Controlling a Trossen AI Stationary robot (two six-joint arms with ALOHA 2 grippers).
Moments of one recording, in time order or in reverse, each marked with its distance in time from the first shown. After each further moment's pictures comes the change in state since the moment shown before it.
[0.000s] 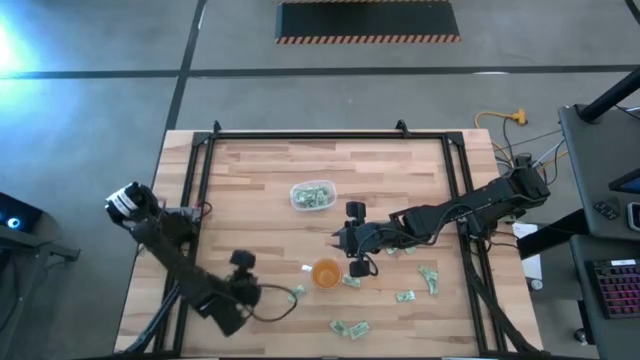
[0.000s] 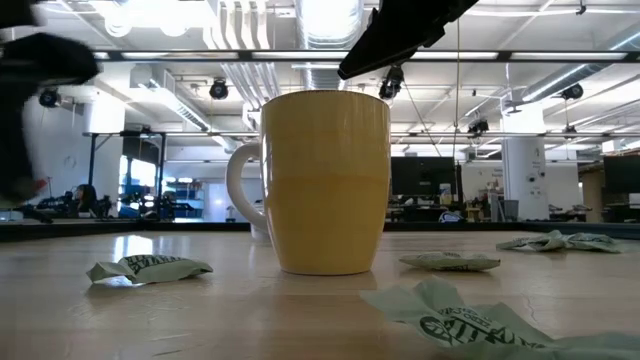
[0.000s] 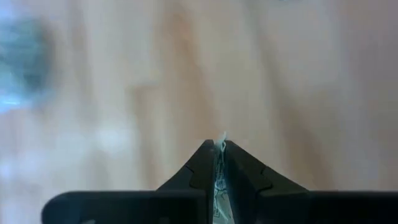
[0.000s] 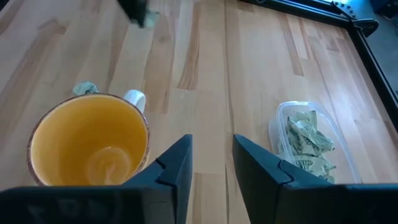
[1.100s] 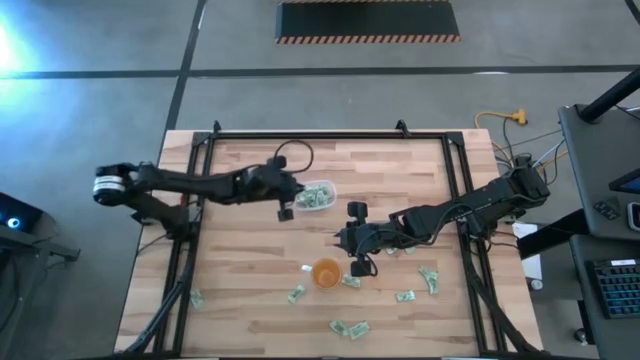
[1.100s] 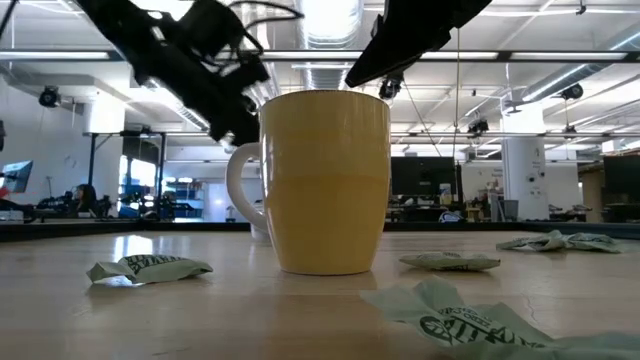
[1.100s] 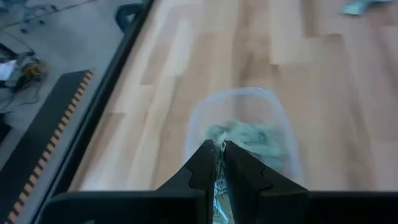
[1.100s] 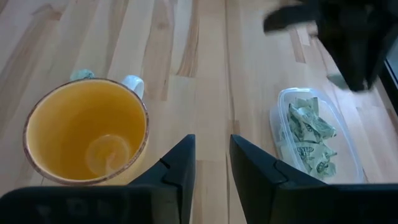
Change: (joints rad) left arm 1.049 -0.241 -0.251 0.921 0.381 0.812; right arm 0.000 0.000 0.002 -0.048 0.000 0.023
